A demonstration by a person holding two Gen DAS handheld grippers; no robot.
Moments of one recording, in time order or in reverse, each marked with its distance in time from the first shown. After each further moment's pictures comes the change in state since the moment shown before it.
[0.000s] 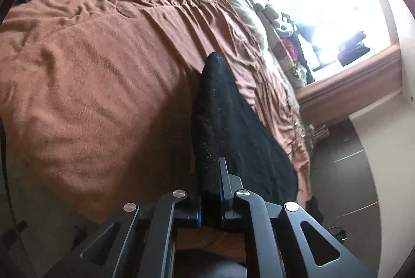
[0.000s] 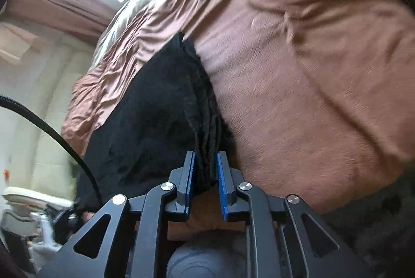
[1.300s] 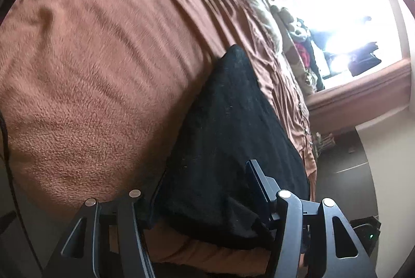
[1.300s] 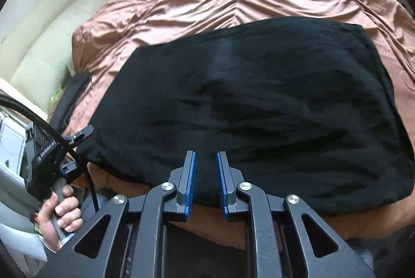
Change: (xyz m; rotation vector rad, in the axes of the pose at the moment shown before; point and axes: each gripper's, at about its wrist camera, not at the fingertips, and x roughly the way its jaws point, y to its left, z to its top) left arm 0.044 0.029 -0.005 -0.100 -0.003 0.006; right arm 0.126 0.205 -0.061 -0.512 0.217 -0.023
